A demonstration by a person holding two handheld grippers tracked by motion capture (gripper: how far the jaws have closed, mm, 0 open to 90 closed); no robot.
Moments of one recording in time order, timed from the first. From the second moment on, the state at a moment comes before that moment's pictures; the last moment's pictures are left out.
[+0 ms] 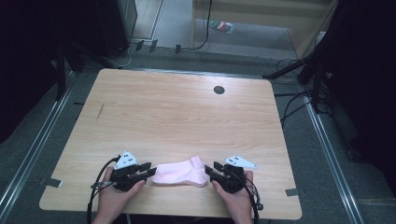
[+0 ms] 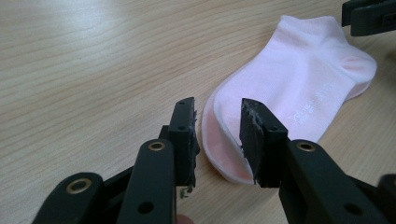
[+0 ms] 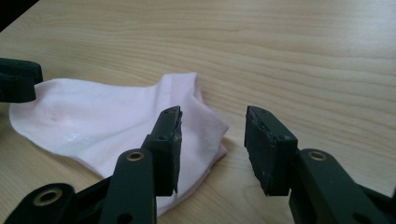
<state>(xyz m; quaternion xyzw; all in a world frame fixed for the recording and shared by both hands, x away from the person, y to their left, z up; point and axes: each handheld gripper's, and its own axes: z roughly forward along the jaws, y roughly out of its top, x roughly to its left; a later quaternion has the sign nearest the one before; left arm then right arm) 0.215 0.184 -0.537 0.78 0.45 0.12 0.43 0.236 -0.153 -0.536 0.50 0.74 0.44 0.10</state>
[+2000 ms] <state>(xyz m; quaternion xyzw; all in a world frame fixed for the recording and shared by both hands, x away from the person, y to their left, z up) 0.209 0.192 -0.543 0.77 0.40 0.16 0.47 0.241 -0.170 -0.527 0.48 0.71 0.49 0.14</state>
